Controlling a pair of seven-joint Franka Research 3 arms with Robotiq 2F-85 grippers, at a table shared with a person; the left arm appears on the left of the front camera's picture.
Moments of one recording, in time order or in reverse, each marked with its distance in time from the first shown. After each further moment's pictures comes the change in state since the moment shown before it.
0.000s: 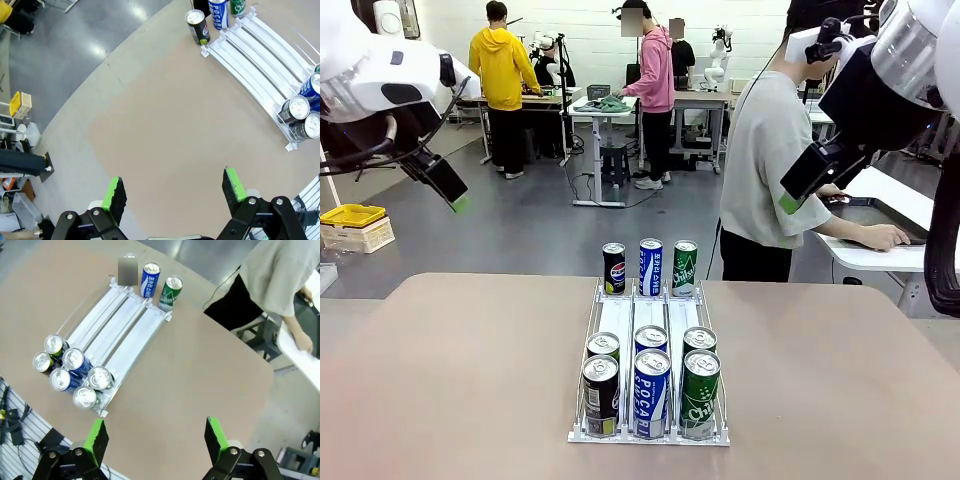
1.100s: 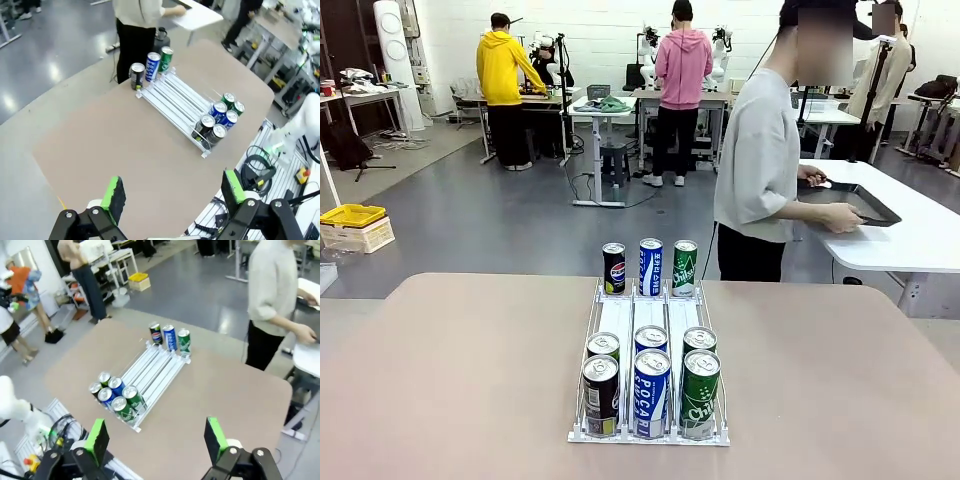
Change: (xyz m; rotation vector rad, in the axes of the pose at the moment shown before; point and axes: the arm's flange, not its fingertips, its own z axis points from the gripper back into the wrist) left arm -0.144 0.163 0.118 -0.539 -0.366 0.201; right arm -0.186 -0.154 0.130 0.309 -0.474 -0.235
